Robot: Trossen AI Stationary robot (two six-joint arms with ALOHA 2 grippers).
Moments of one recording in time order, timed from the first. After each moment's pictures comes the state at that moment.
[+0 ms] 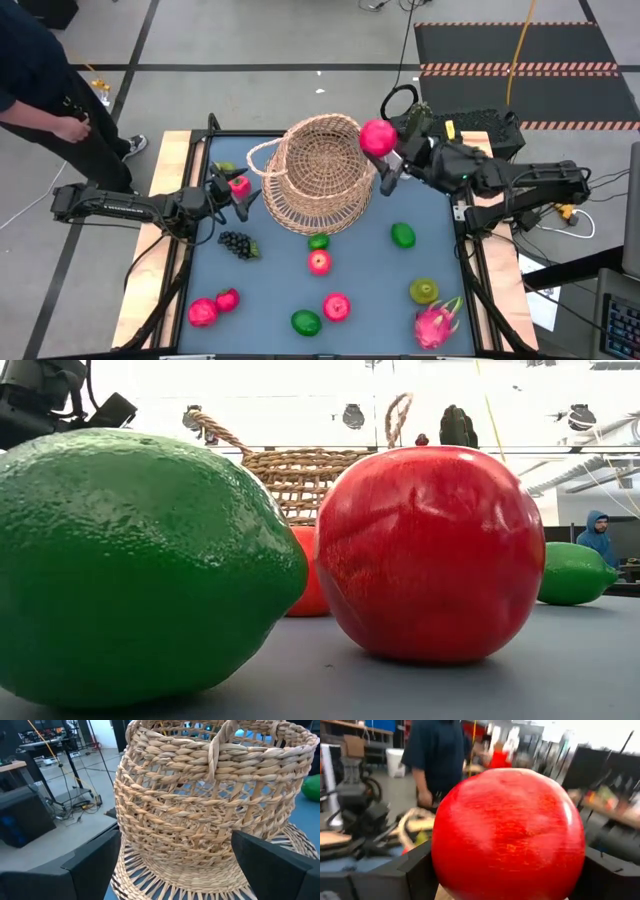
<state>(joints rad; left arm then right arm) 0.01 0.52 0.11 0.25 -0.60 0.03 0.08 1.11 1.23 -0.19 0.71 -0.15</state>
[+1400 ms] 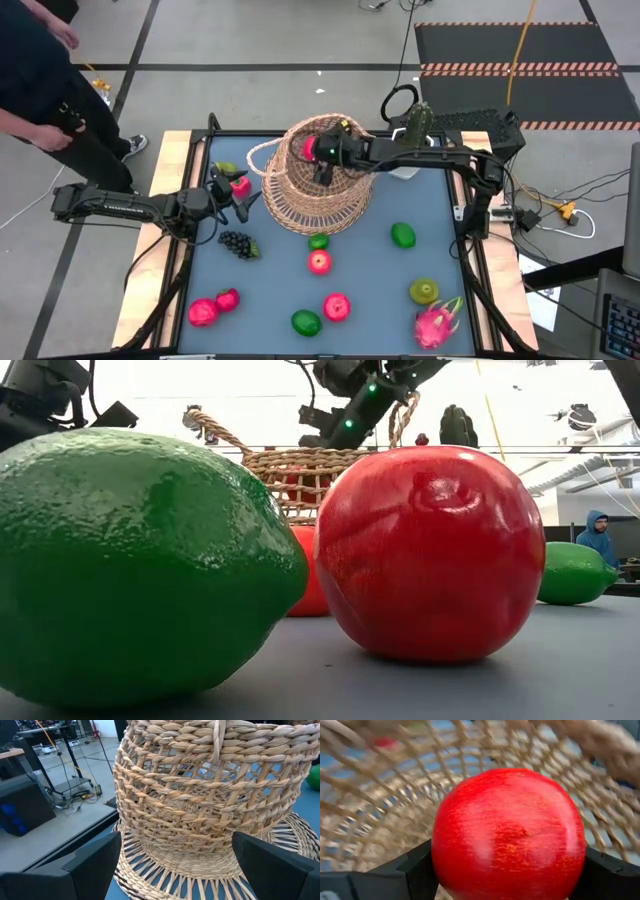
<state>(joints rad) 0.01 0.52 0.11 0.18 -0.60 -0.04 -0.27 1.83 1.49 -0.39 0.31 -0.11</state>
